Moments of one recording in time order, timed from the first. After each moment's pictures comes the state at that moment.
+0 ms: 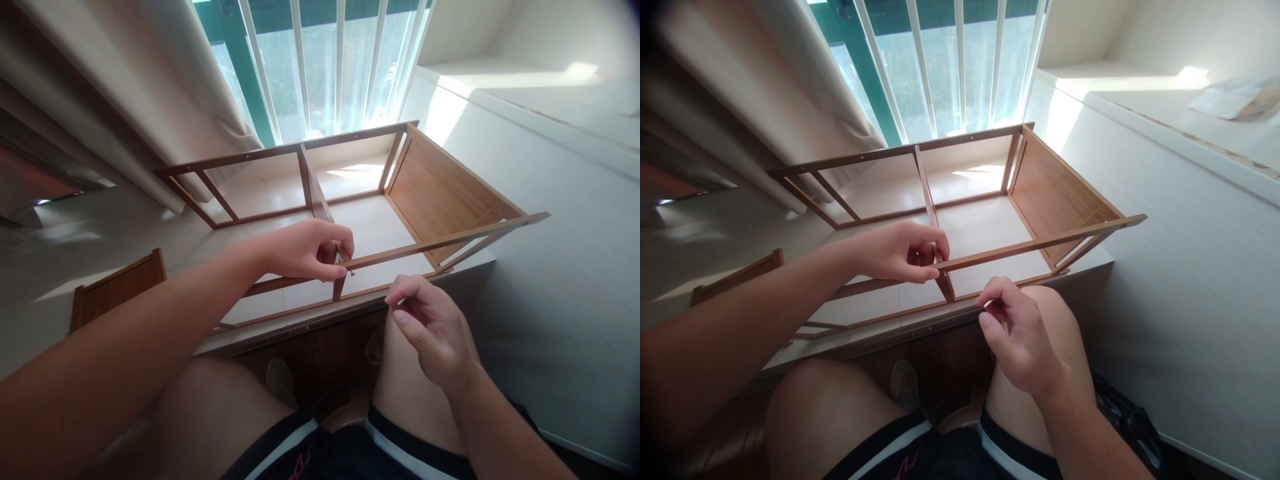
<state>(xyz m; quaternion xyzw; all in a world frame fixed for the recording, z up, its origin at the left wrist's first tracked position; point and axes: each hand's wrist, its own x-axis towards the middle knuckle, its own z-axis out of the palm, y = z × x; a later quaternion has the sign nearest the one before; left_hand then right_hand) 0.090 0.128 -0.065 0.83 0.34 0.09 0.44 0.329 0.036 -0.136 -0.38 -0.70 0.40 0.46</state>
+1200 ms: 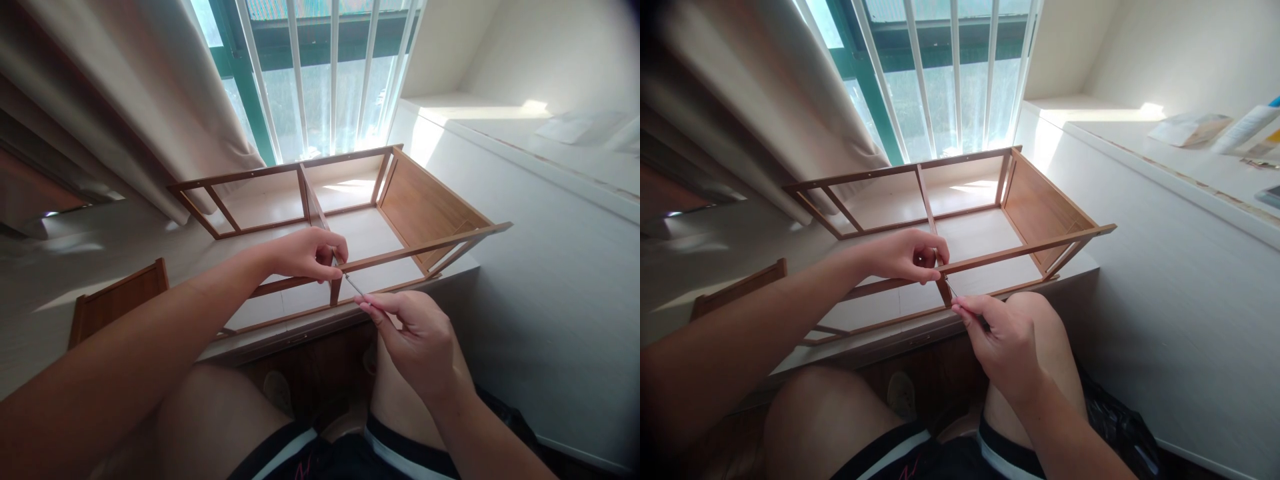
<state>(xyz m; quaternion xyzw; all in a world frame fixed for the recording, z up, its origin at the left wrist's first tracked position) 0.089 0.131 -0.067 0.83 0.33 0.09 0.45 0.306 0.018 -0.118 -0.41 -0.74 0.16 0.51</state>
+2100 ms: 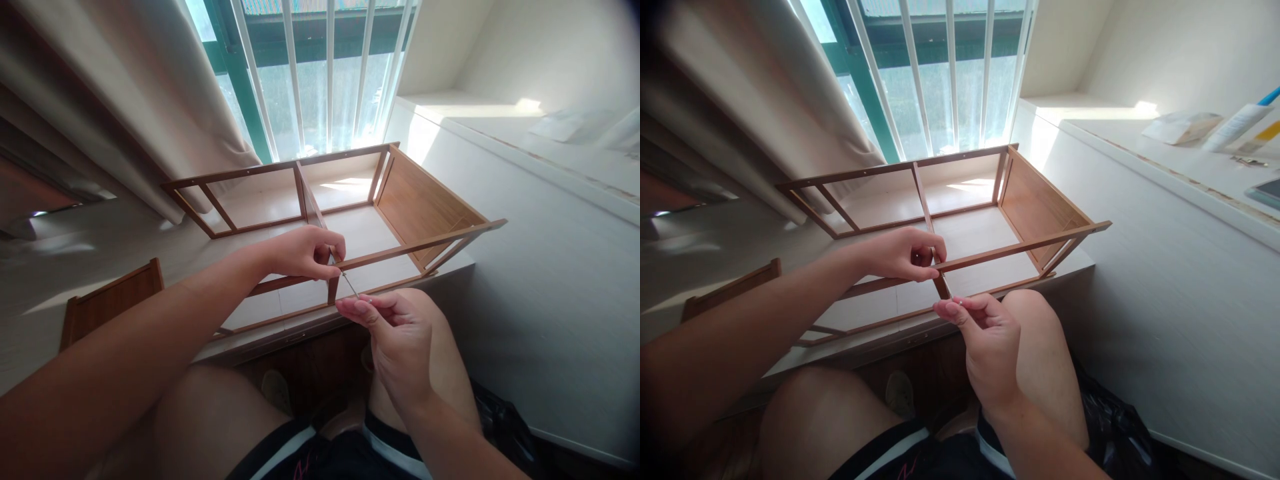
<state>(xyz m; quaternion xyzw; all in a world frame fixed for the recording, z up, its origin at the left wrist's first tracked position) 0.091 0.130 -0.067 0.85 0.33 0.10 0.40 0.268 0.000 -0.133 -0.44 -0.35 0.54 0.62</state>
